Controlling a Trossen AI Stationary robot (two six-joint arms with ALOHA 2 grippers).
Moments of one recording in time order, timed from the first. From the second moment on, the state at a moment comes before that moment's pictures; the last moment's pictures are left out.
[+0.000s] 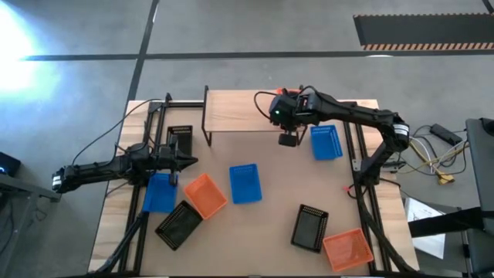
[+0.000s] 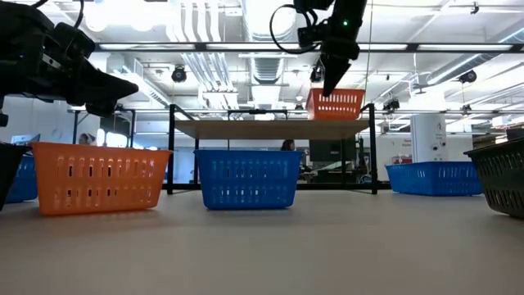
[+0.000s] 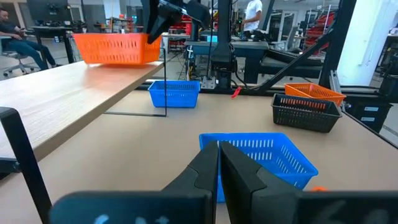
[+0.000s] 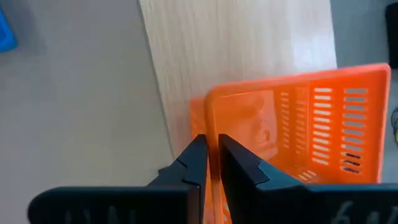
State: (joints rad) left arm 0.20 0.13 0.00 0.04 0.12 -0.02; right arm -0.30 1.68 1.63 -1.15 0.29 -0.22
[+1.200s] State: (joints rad) left arm 0.20 0.13 0.00 0.04 0.12 -0.02; right arm 0.61 1.70 1.48 -1.05 0.31 0.99
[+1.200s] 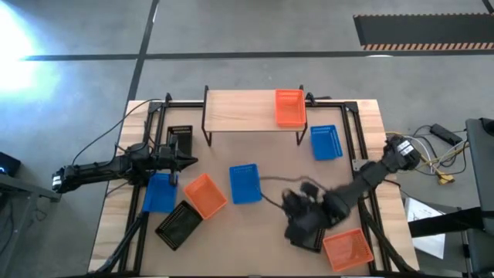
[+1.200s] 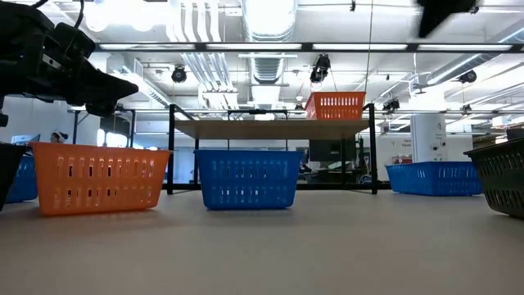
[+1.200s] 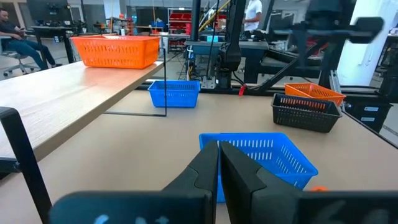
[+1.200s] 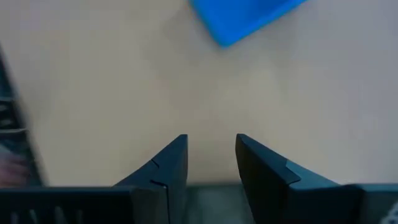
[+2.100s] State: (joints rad) left arm 0.20 0.13 0.00 0.04 0.12 -0.02; right arm 0.84 2.09 1.51 -0.98 0.05 1.31
